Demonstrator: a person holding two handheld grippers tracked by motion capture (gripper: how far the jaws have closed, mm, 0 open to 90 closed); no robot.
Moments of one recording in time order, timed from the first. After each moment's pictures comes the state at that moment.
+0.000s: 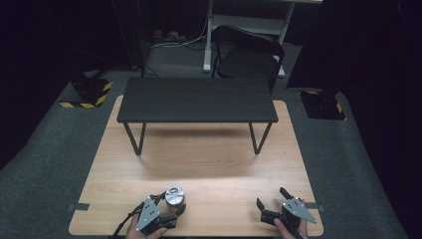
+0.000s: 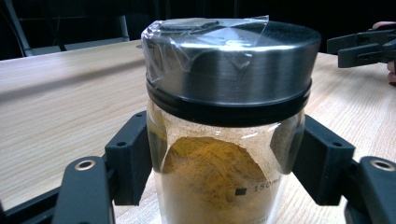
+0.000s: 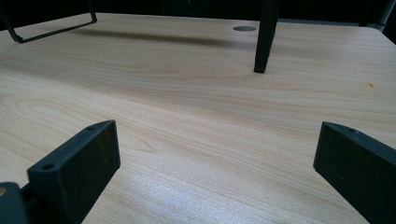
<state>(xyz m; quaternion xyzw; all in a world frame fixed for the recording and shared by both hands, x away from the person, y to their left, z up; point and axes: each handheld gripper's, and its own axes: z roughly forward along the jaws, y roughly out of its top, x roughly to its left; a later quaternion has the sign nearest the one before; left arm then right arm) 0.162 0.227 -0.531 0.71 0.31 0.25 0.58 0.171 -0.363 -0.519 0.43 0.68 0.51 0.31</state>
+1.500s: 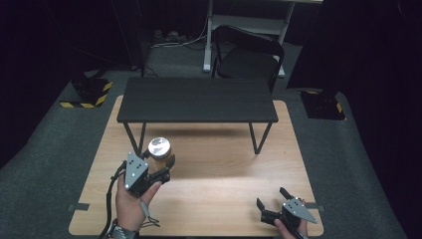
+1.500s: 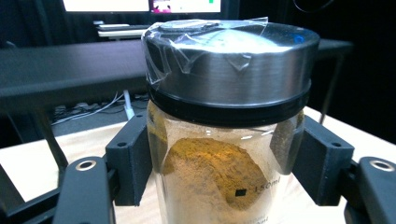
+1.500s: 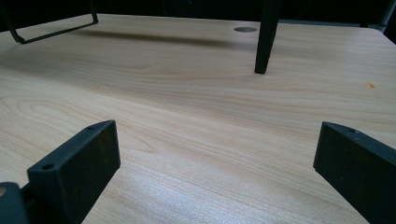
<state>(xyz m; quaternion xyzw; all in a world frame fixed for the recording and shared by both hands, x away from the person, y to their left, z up) 0.191 0.199 -0.377 0.64 0.42 0.35 0.55 0.171 -0.364 -0.519 0.42 0.68 0.51 0.31</state>
